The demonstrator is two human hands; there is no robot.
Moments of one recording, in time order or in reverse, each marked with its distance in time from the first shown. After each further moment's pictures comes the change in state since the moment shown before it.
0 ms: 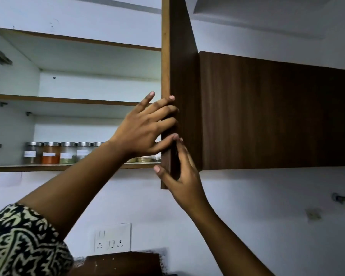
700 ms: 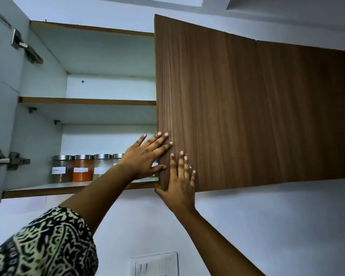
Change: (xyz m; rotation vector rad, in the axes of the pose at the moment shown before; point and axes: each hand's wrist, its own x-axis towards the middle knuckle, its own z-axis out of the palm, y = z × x) left_hand -0.218 -0.187 0.180 -0.012 -0.613 -0.153; right_hand 0.108 0.103 0.314 -0.672 0.047 0.049
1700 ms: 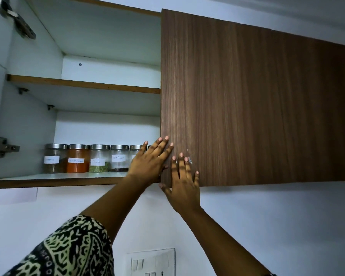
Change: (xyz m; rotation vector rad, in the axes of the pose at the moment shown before) left_hand 0.001 0.025 0.055 -0.152 -0.081 -0.174; right_hand 0.006 0.020 0.036 -0.153 -0.166 -0.032
